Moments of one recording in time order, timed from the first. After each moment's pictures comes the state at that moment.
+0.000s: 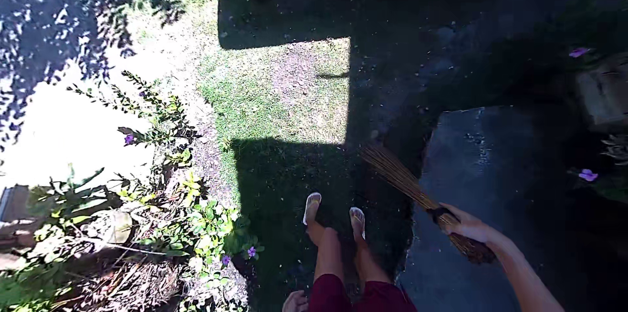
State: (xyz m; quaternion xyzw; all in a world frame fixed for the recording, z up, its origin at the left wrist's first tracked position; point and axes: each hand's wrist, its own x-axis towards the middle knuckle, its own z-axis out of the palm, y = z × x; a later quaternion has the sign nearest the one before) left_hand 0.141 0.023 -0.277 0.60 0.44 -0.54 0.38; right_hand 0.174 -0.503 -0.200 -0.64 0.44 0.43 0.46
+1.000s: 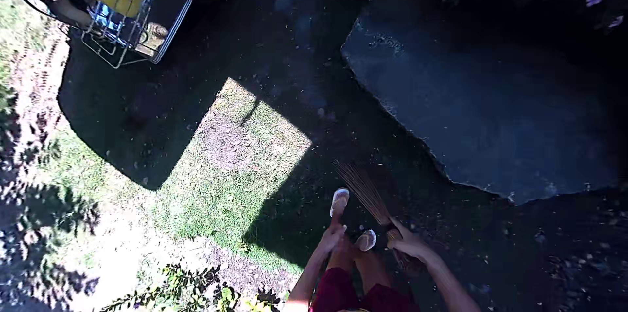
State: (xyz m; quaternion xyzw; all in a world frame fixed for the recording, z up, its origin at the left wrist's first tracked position) left_hand 0.443 -0.113 -0.310 0.63 -0.14 -0.76 0.06; right_hand 0.198 -0.174 -0.258 -0.33 0.65 0.24 0.64
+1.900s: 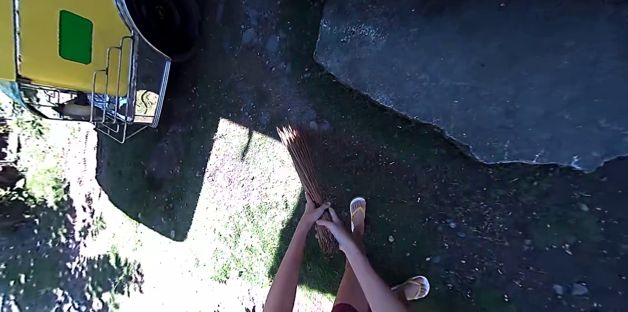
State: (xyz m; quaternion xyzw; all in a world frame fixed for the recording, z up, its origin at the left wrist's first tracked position) left_hand 0.470 -0.262 -0.391 0.72 -0.29 -0.63 0.04; right_hand 0.366 -0.208 -0.369 -0.03 0.55 -0.23 0.80
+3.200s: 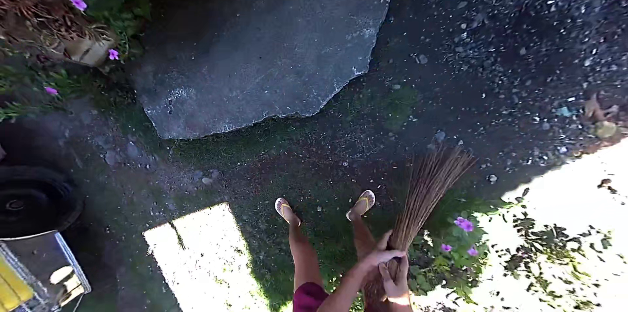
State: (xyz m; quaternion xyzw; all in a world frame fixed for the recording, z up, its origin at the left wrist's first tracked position) left_hand -0.080 0.092 -0.200 0.52 -0.39 -0.66 -0.37; right_hand 0.009 0.222 -0.291 0.21 0.80 -0.46 0.34
